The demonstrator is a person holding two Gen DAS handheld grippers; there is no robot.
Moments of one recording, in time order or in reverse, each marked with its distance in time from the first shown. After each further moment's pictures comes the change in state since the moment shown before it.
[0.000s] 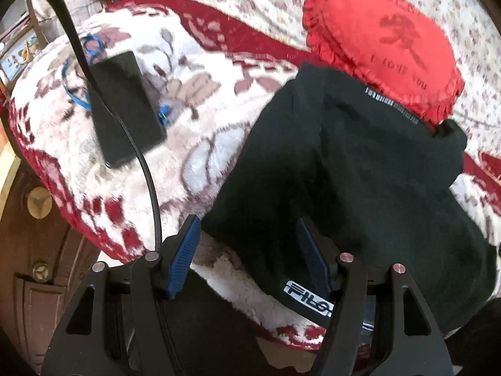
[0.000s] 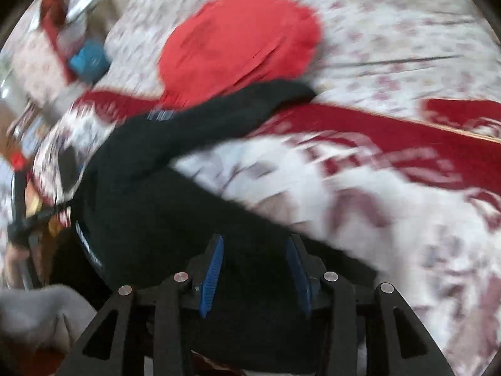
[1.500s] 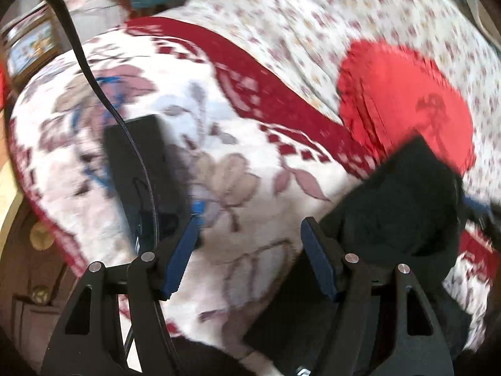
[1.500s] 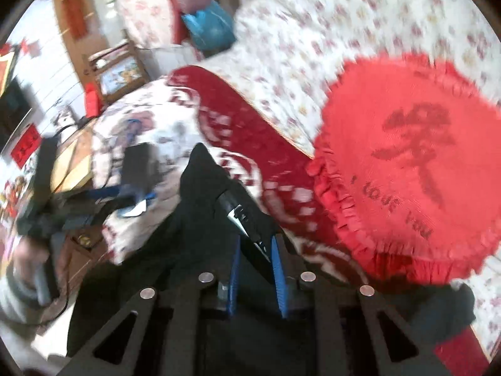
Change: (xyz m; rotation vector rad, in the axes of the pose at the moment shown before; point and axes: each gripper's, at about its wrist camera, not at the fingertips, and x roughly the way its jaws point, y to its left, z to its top) left arm -0.019 0.073 0.100 -0.142 -0.120 -0.030; right arm 0.036 0.195 0.161 -0.480 -0.128 0.285
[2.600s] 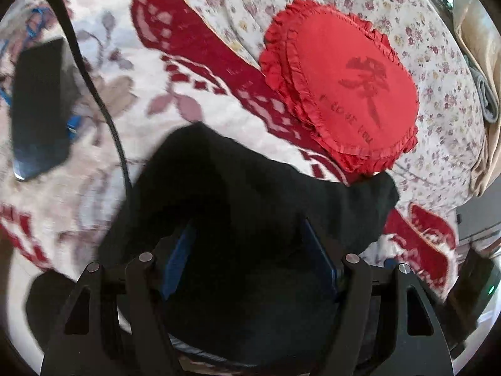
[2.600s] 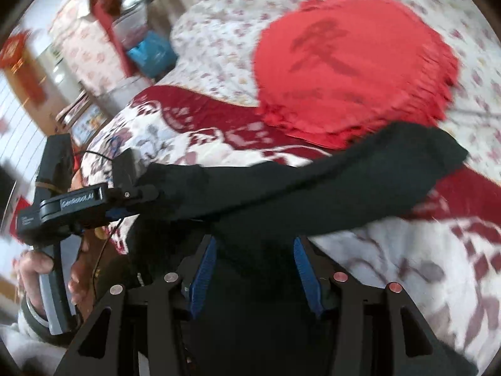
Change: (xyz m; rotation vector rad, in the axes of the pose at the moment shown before) left arm 0.019 -0.095 -0.041 -0.113 0.216 -0.341; right arm -0.042 -0.048 -0.127 0.409 -0.026 -0.072
